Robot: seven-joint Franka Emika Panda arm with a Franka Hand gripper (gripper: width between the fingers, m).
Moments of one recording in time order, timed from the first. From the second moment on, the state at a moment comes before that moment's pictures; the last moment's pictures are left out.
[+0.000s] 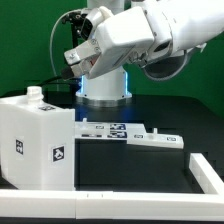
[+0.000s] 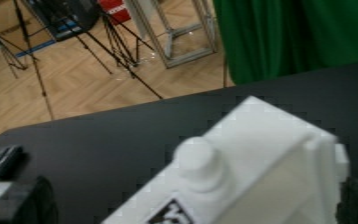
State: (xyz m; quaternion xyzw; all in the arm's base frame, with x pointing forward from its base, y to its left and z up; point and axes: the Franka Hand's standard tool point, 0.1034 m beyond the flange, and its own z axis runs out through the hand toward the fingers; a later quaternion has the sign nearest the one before) arm 0.567 -0.080 0.177 0.59 0.57 -0.22 0.53
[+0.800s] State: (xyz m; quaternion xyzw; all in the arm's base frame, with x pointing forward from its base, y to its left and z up) arm 0.607 -0.089 0.227 0.71 0.49 -0.20 0.46
